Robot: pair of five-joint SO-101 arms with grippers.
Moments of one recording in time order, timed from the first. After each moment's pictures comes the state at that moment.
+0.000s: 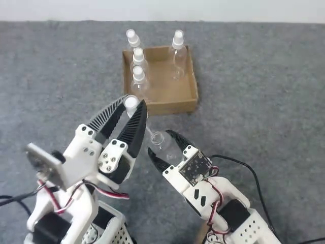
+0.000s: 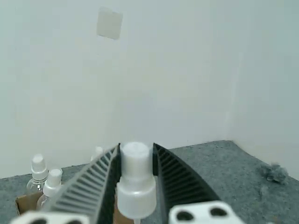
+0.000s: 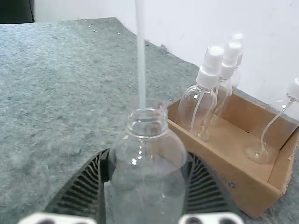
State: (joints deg) left arm 23.6 -88.3 49.8 50.2 13.1; right arm -45.4 -102.7 95.2 30.9 8.7
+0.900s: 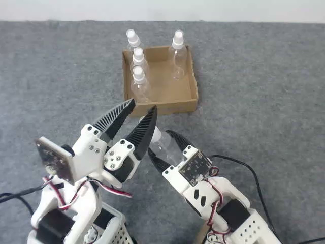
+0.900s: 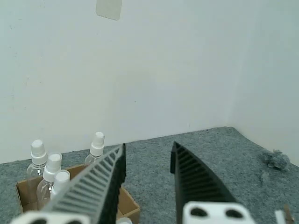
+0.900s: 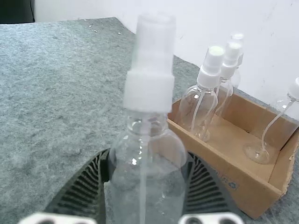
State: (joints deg) left arm 23.6 -88.3 51.6 51.6 13.3; right arm -45.4 -102.7 95.2 30.9 8.7
